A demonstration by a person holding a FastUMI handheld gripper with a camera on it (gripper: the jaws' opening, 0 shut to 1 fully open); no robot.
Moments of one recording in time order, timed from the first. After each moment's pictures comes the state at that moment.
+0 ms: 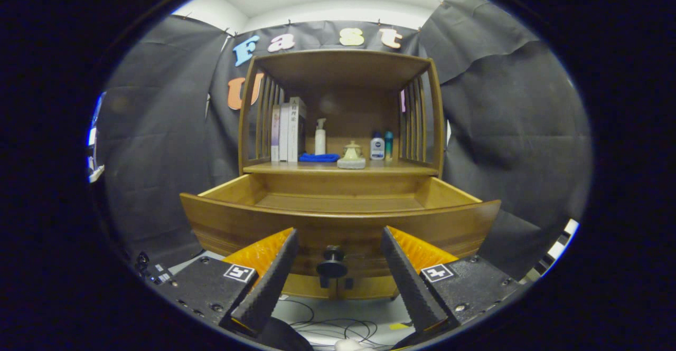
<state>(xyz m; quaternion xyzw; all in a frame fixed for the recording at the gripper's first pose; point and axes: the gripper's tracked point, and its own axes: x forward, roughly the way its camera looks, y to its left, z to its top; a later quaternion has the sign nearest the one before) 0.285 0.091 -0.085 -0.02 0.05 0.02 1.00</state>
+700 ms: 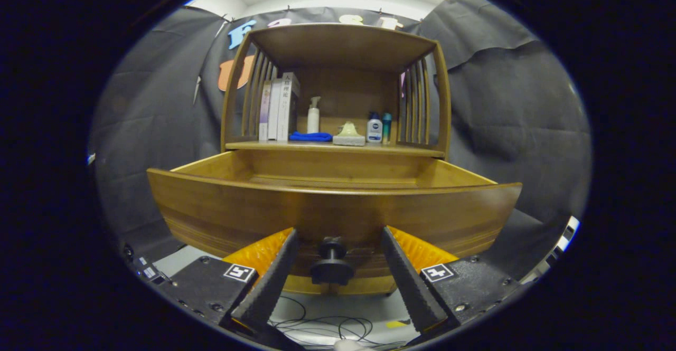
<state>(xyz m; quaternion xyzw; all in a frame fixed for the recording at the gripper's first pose) 0.333 0.091 -0.116 -0.03 0.08 0.00 1.00</state>
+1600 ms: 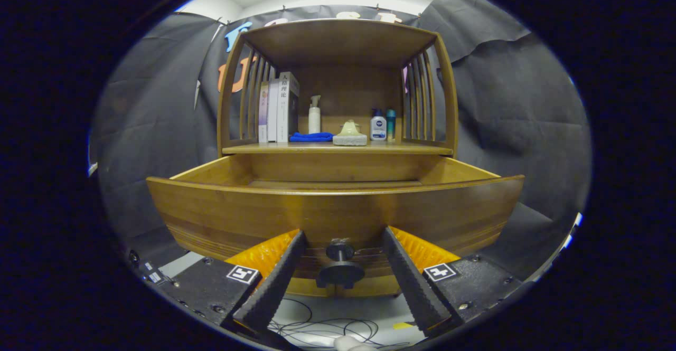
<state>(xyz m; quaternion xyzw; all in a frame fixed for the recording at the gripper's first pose) 0.346 0.087 -0.106 -0.02 0.08 0.01 1.00</state>
